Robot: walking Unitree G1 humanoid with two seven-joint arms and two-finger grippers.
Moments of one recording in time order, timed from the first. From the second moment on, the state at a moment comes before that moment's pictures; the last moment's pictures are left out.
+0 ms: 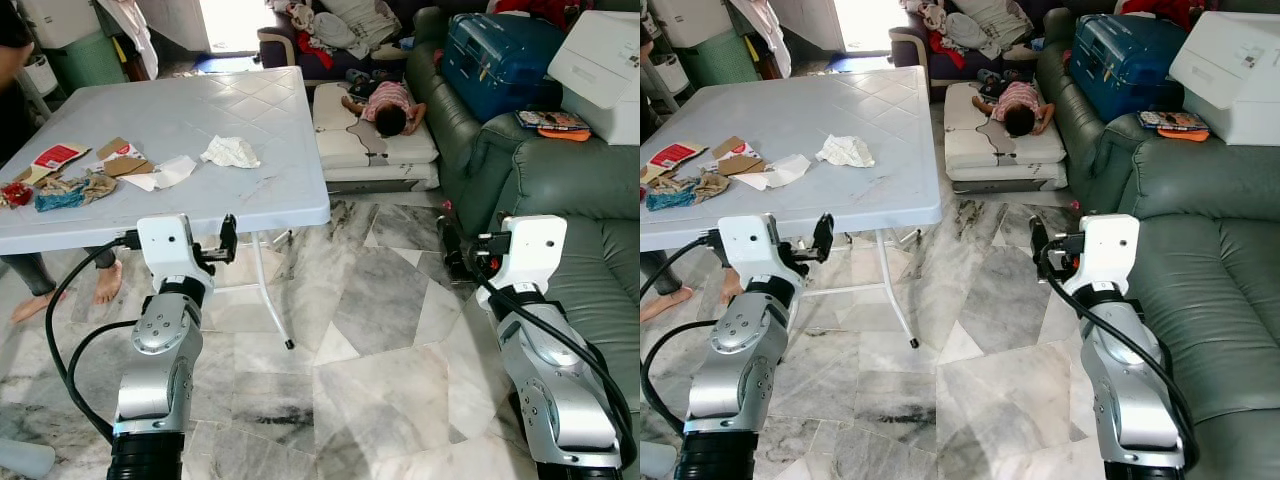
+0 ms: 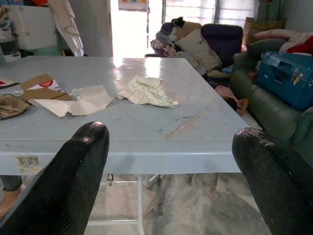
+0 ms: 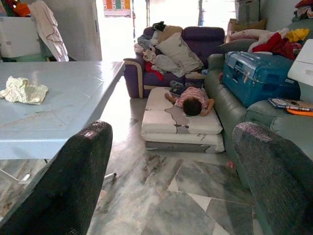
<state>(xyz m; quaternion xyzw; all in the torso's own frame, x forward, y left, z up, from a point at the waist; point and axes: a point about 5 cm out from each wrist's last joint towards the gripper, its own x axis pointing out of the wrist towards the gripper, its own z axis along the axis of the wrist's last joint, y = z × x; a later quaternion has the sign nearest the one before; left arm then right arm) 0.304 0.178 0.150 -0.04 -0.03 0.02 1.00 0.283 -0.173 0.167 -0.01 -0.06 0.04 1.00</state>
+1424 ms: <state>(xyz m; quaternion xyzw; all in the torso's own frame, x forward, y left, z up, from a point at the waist) 0.307 0.179 0.153 -0.06 -0.03 0.02 1.00 0.281 -0.174 0.164 0.00 -0.05 0.04 1.00</state>
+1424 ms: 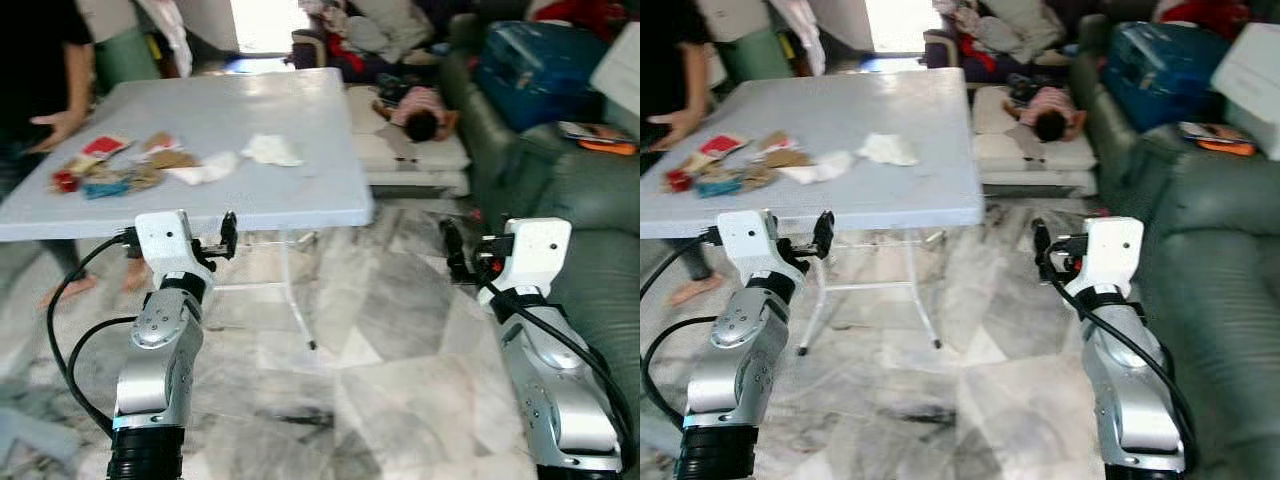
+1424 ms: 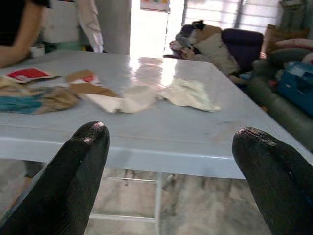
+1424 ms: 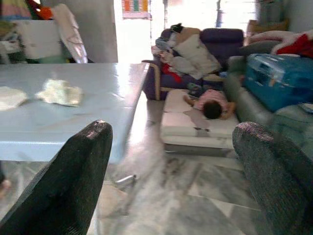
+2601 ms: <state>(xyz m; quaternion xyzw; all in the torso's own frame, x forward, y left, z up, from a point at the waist) 0.313 0.165 0.168 -0.06 -0.05 0.00 1.00 0.276 -0.180 0.158 0.00 -0.05 0.02 1.00</state>
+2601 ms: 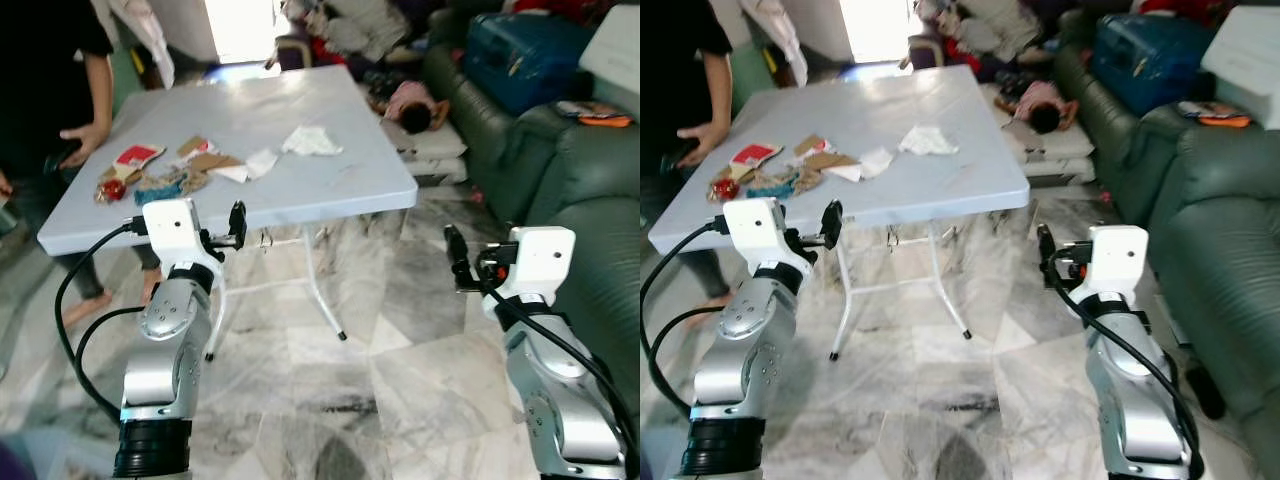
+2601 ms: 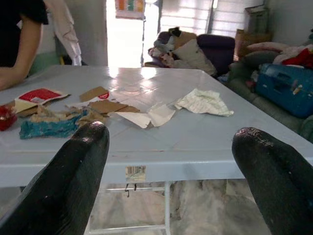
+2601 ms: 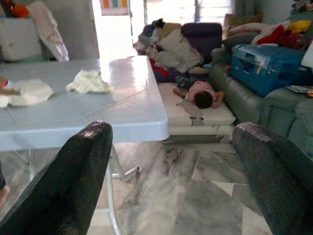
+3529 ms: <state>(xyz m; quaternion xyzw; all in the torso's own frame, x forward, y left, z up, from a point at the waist) 0.312 0.164 0.167 -0.07 -0.04 -0.01 1.00 0.278 -0.175 0.163 -0.01 -0.06 0.04 1.00</state>
